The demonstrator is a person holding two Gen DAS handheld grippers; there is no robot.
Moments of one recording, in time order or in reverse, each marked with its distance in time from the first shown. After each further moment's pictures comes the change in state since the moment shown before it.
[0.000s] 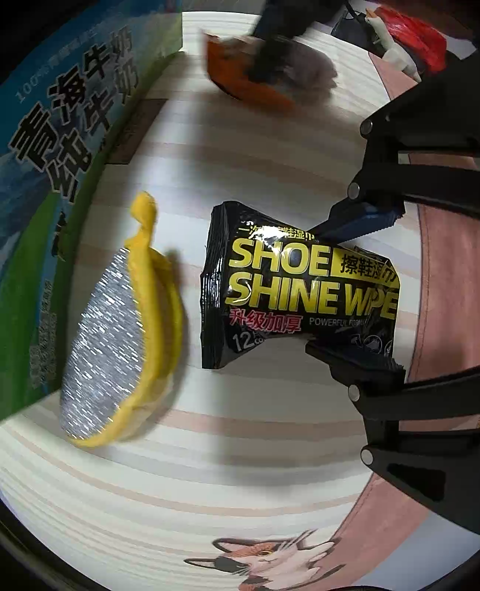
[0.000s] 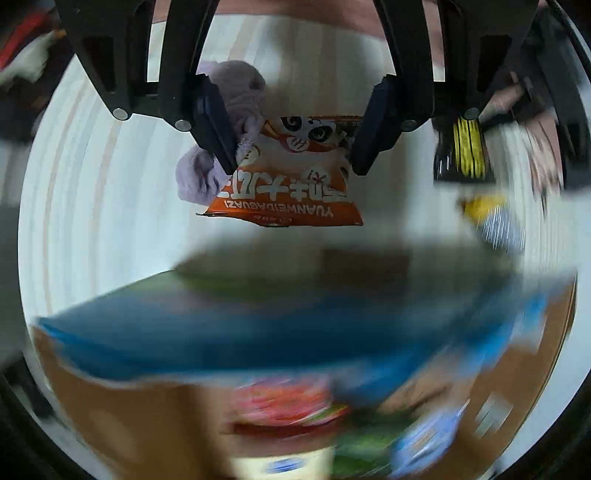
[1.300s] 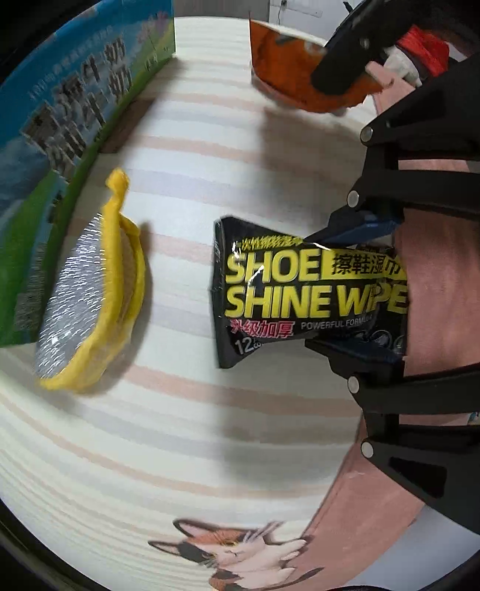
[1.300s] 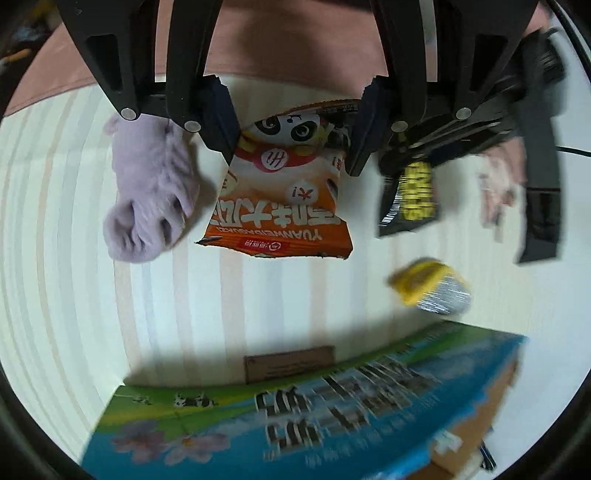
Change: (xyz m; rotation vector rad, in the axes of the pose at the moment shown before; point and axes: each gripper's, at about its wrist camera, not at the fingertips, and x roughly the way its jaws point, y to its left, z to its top) left arm -0.017 0.022 -0.025 -0.028 -0.008 -0.050; right arm 0.003 0.038 -0.074 0.157 0.004 0.248
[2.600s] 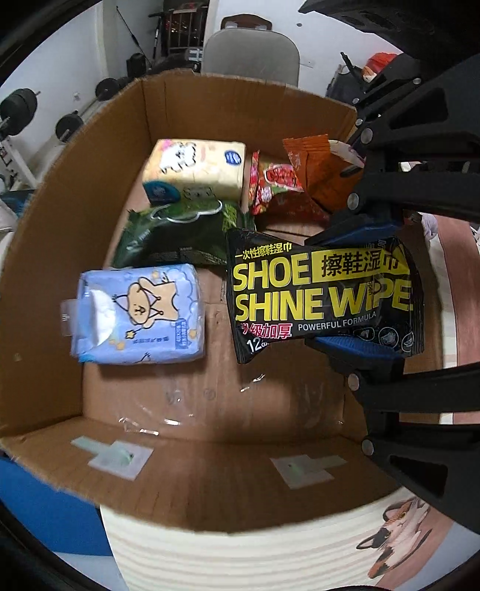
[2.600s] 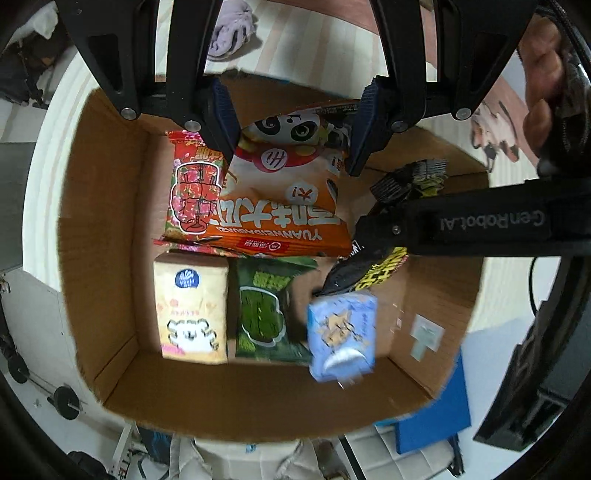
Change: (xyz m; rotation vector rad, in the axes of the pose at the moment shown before) left arm -0.083 -0.066 0.218 0.106 0.062 -0.188; right arm -0.074 0.048 0.180 -0.207 -0.061 -0.164
